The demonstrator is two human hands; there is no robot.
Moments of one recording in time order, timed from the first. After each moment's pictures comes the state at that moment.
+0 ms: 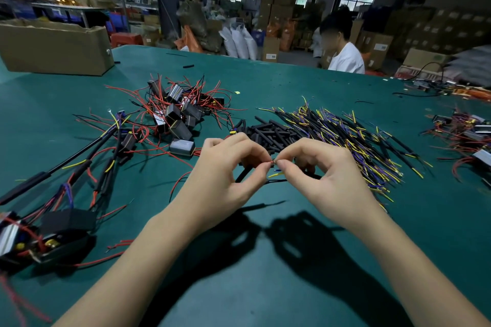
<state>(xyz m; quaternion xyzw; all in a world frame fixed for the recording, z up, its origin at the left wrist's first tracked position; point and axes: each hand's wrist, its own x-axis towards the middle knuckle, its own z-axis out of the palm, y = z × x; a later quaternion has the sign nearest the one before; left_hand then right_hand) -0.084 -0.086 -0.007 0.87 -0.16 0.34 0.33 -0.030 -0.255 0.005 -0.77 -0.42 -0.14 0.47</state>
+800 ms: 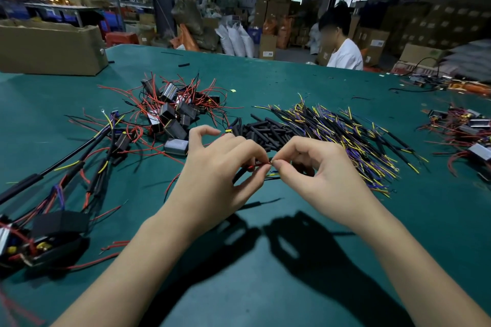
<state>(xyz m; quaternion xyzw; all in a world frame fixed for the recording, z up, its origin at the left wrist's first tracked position) -0.091 -0.089 -0.001 0.89 -0.17 0.39 0.17 -0.034 -0.259 0.009 -0.79 -0.39 -0.08 0.47</state>
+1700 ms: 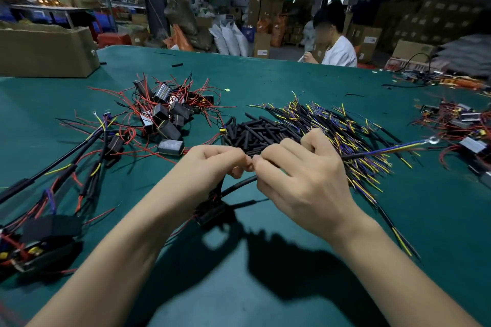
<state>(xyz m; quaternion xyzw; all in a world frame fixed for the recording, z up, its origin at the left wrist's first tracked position) -0.091 -0.084 0.010 0.79 0.02 0.07 0.61 -0.043 -0.246 0.004 -0.71 -0.48 -0.52 0.06</state>
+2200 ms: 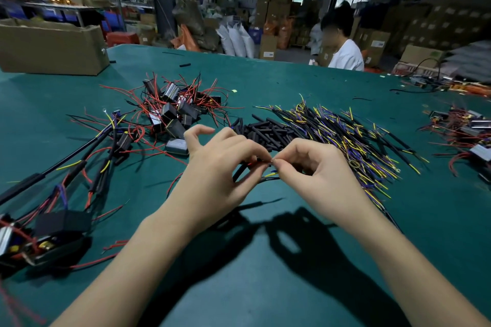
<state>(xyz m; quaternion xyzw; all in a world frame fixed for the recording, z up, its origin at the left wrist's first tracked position) -0.089 -0.086 -0.002 0.90 -0.15 0.36 0.20 -0.032 -0.252 0.002 -0.78 -0.35 -0.06 0.52</state>
